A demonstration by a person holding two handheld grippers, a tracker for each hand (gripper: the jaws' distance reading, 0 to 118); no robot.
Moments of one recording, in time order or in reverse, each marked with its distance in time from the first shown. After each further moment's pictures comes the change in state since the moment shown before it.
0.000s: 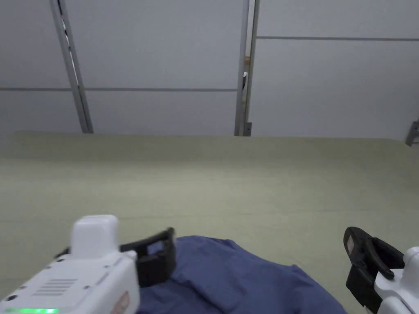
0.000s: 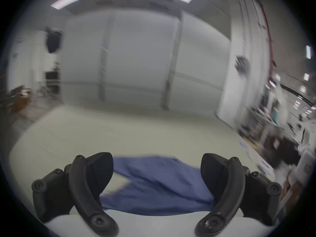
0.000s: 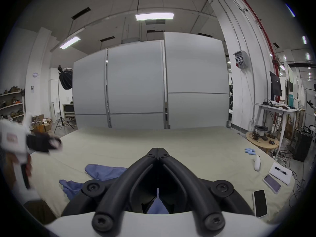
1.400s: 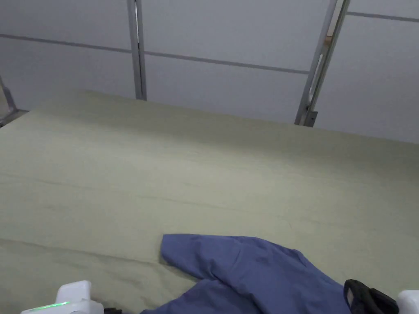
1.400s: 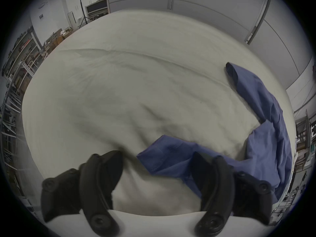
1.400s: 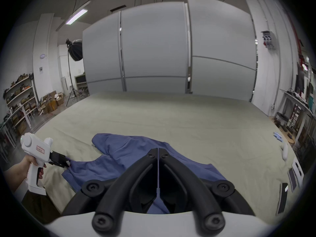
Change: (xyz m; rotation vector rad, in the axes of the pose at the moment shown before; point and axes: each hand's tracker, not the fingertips) left arm -0.178 -0.169 -0.152 -0.803 0.419 0.182; right arm -0.098 -0.068 -0.127 -0.361 0.166 0.061
